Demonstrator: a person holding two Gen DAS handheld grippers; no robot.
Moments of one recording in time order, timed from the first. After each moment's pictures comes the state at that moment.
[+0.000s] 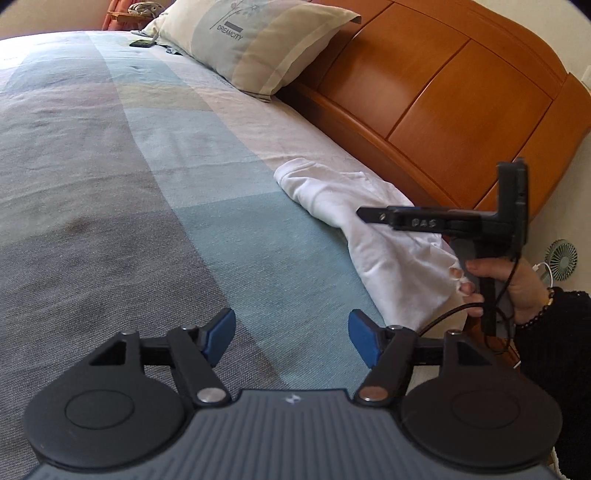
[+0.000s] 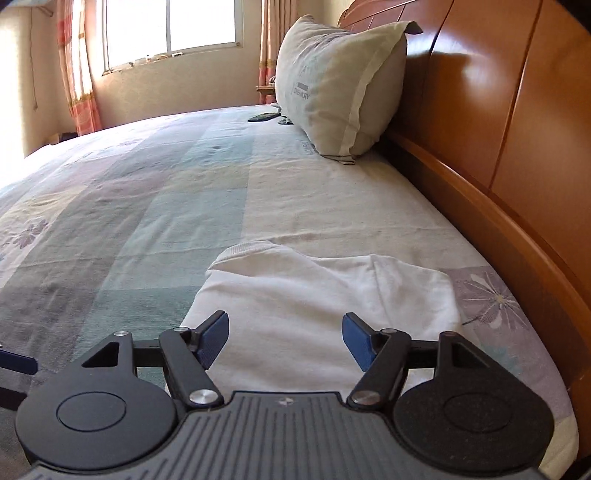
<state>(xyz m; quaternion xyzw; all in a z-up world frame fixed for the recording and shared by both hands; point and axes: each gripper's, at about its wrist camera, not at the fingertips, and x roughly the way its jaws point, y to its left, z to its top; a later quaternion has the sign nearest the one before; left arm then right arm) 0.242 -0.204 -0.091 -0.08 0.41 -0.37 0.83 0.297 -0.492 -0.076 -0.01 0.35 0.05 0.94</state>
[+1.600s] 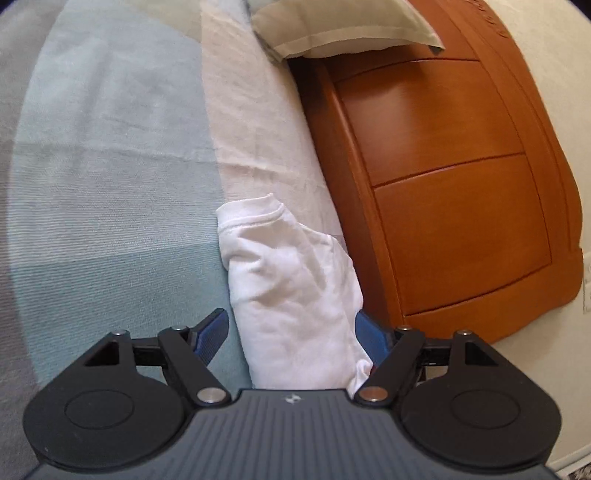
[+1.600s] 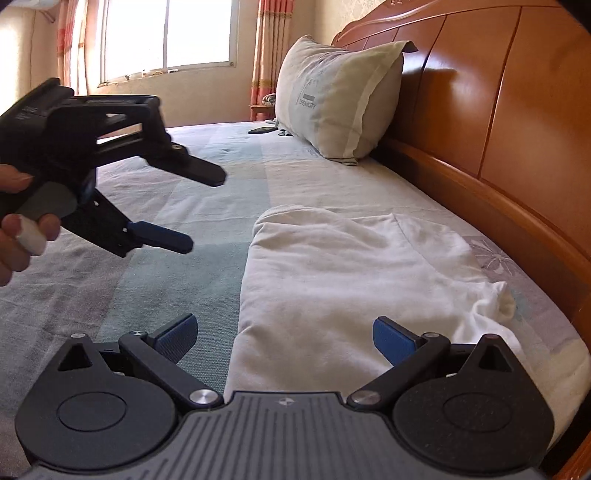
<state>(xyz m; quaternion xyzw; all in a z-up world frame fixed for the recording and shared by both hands) 0.421 -0.307 -0.144 -0.32 0.55 -0.39 0.66 0.205 -0.449 -0.101 0.00 0.29 0.03 0.96</state>
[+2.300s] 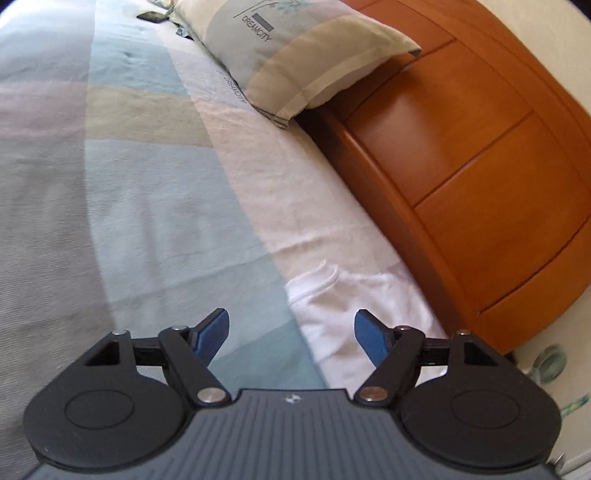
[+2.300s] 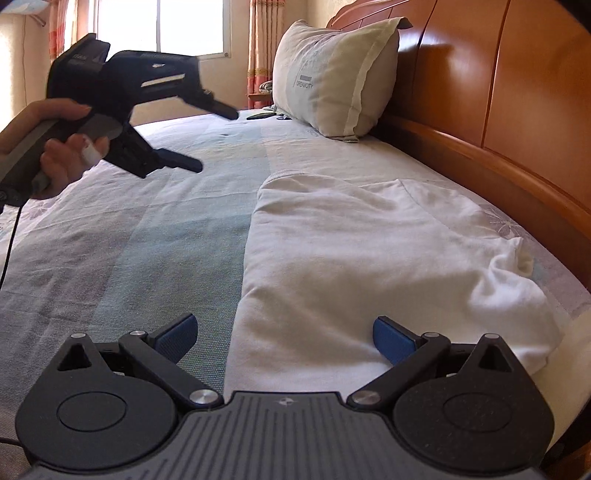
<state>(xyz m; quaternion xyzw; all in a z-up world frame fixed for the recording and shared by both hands) 0.387 -0.253 -0.085 -0.11 0.45 -0.37 0.80 0.196 -0.444 -0.121 0.01 0.31 0.03 0.95</state>
